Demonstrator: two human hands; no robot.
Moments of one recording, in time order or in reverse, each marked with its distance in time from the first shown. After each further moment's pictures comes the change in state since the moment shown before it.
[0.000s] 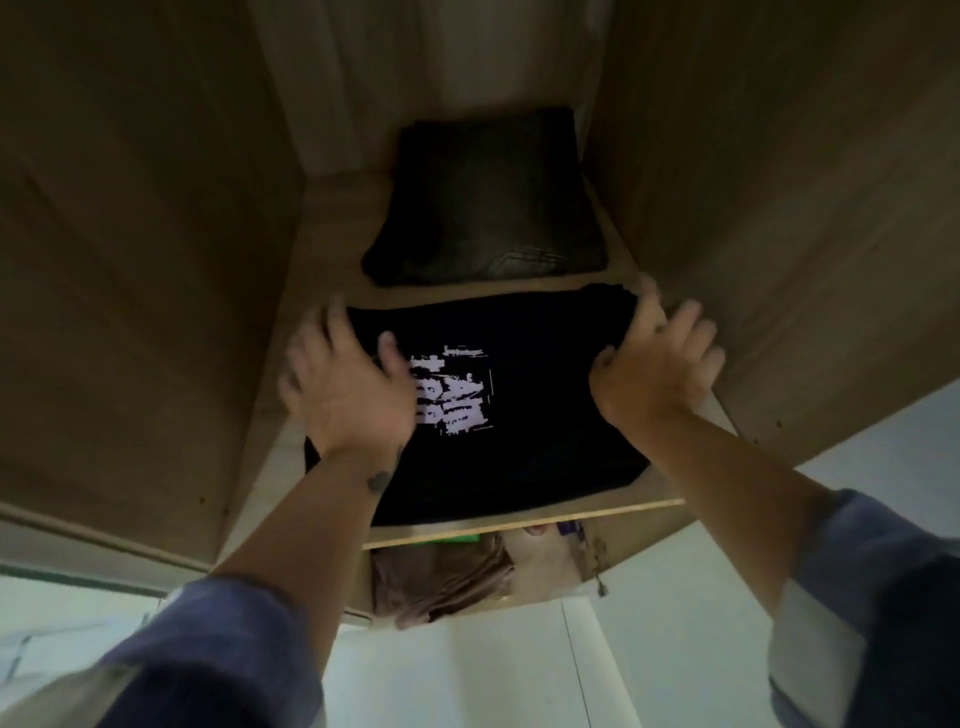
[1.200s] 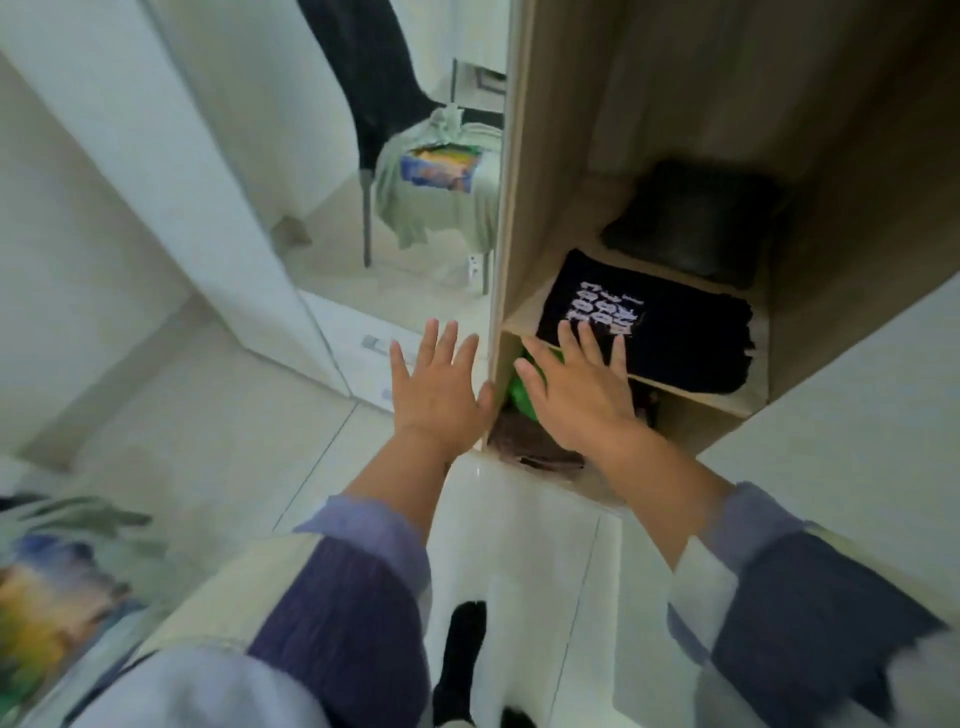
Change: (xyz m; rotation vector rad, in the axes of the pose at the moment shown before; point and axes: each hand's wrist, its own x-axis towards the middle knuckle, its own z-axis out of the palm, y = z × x) left_hand -0.274 -0.079 -0.281 0.340 -0.269 -0.070; right_hand -0.299 -0.031 -0.193 -0.066 -0.368 -0.969
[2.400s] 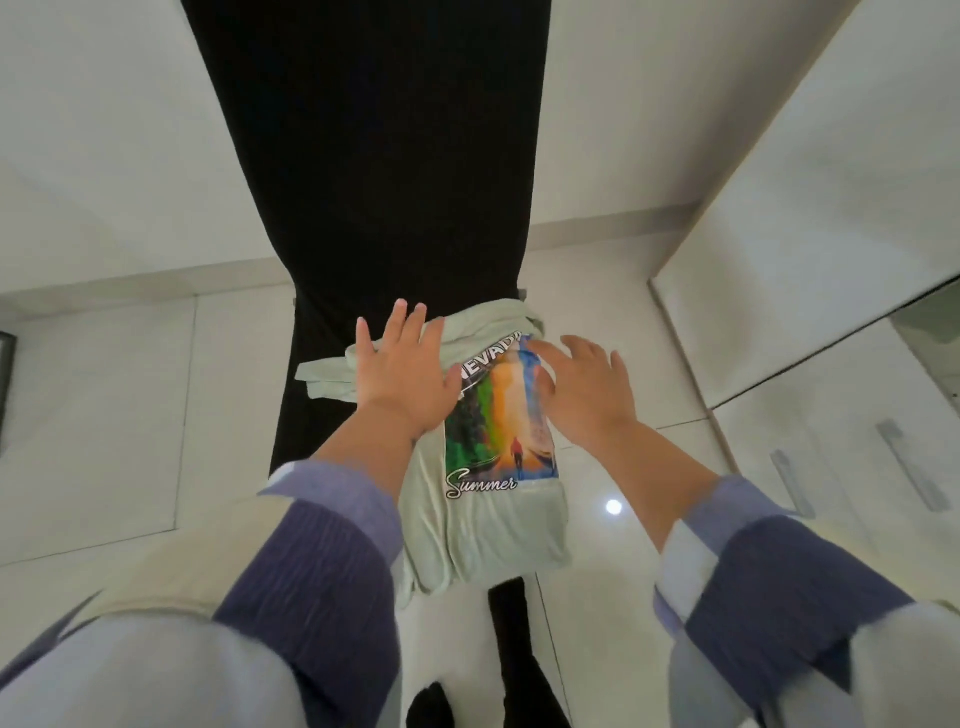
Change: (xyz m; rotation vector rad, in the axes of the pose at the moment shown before) left_hand -0.301 -0.551 0.076 -0.037 -0.066 -0.944; right_hand -0.024 -0.591 0.198 -0.140 -0.147 -0.909
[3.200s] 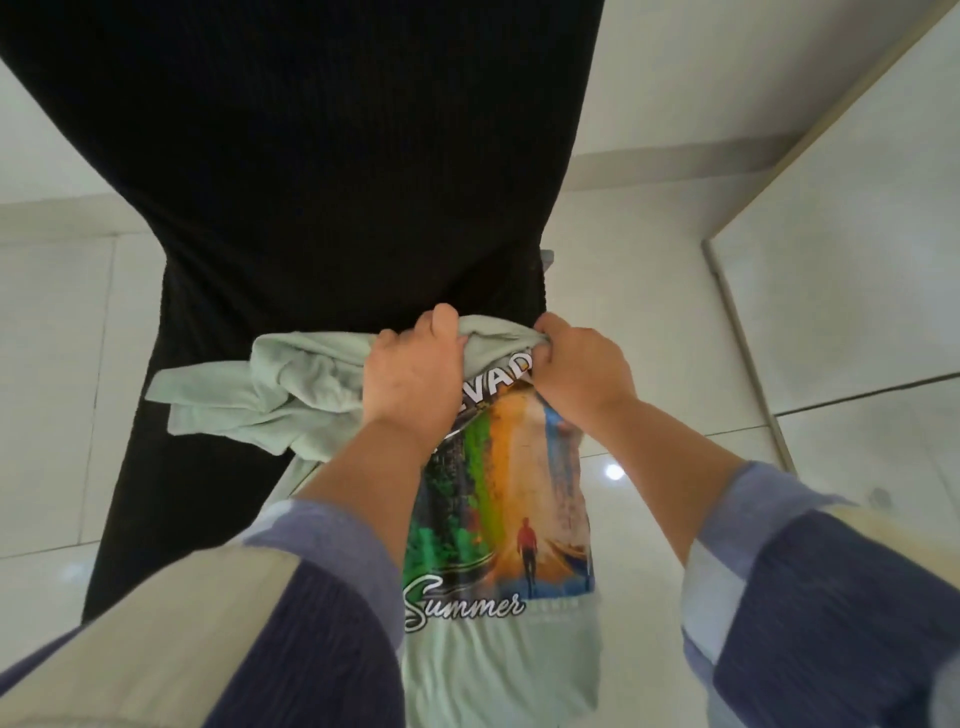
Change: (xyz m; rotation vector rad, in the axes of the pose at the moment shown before) left_hand 0.134 0.026 0.138 -0.063 0.121 0.001; right_hand 0.166 0.032 0.127 0.286 -0.011 0.020
